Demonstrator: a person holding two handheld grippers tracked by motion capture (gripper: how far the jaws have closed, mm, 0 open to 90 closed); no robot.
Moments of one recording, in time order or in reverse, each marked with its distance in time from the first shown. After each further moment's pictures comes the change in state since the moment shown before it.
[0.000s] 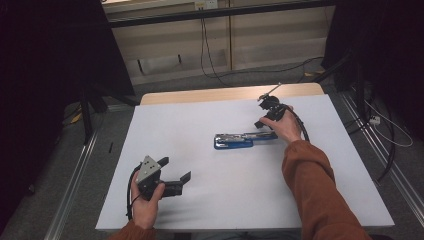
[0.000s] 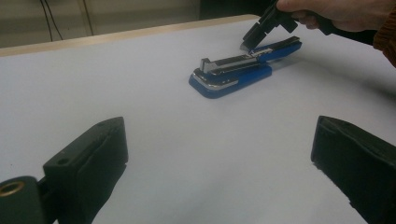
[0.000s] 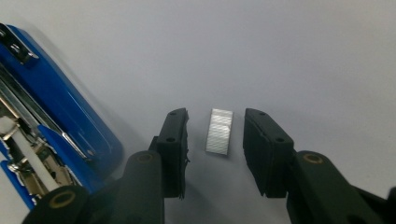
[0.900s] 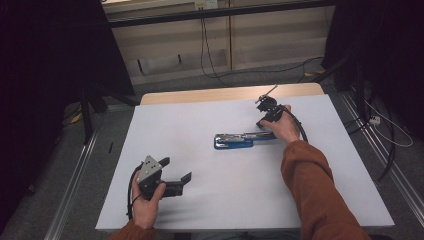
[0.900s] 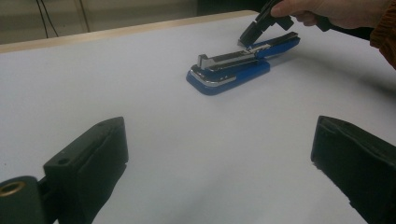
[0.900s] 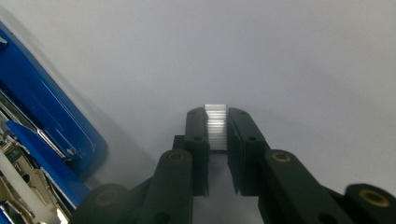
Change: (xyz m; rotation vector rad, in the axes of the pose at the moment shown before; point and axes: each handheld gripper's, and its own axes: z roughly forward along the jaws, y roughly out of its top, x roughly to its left) left arm 0.000 0.000 0.002 0.015 -0.004 0.006; right arm 0.006 0.001 0.004 0.027 -0.065 -0.037
